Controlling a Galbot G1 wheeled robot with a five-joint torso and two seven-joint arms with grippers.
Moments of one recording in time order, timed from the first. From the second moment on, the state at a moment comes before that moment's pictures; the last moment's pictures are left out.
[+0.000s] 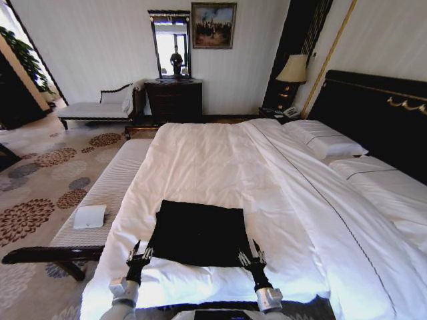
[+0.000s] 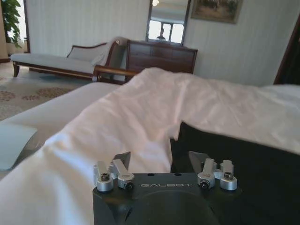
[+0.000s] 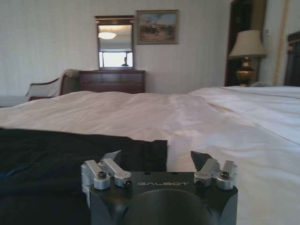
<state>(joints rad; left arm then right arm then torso) 1.71 -1.14 -0.46 -1.93 -0.53 -0.15 -0.27 -1.77 1.42 0.43 1.83 0.09 0.38 0.09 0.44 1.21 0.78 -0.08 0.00</state>
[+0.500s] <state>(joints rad) 1.19 -1.03 -0.29 -1.64 -0.87 0.01 -0.23 -1.78 1.45 0.49 1.84 0.10 0.35 0.09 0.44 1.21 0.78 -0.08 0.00</state>
